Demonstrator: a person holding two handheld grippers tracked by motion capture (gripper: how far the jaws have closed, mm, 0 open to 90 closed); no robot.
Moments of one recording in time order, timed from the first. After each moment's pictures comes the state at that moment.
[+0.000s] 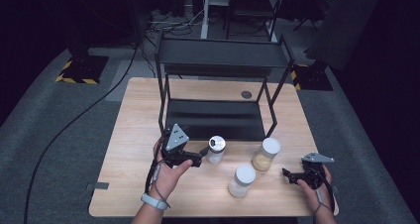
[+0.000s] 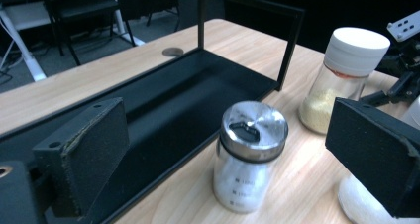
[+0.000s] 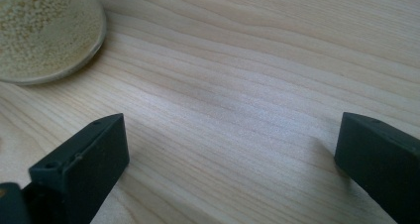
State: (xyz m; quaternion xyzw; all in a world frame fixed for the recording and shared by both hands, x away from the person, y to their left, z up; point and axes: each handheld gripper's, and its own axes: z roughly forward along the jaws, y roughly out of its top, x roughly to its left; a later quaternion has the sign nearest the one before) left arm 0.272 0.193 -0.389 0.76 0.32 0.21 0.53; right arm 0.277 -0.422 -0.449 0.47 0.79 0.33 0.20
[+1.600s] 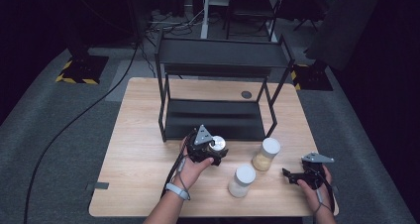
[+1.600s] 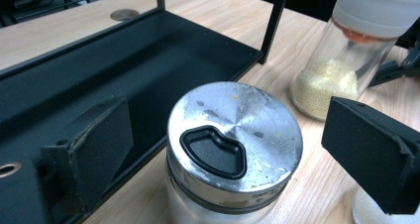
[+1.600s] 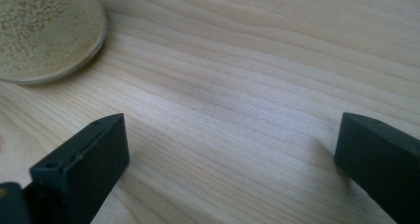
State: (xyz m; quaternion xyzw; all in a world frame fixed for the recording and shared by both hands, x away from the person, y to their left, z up) left arm 0.329 0.142 -0.426 0.80 0.30 0.14 0.50; right arm 0.276 -0.422 -0.449 0.47 0.79 0.33 0.20
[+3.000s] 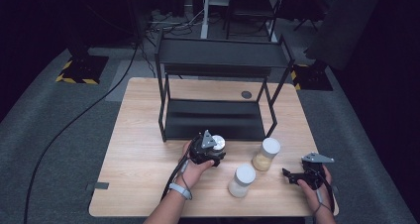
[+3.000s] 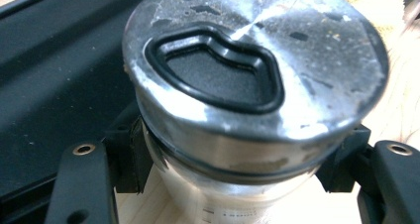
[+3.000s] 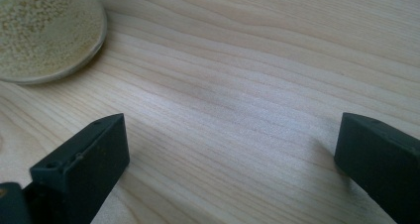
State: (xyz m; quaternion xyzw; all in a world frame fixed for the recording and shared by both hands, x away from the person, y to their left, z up) left arm 0.338 0.128 -0.434 0.84 0.29 0.15 0.44; right arm 0.276 -0.421 -0.449 0.47 0.79 0.33 0.20
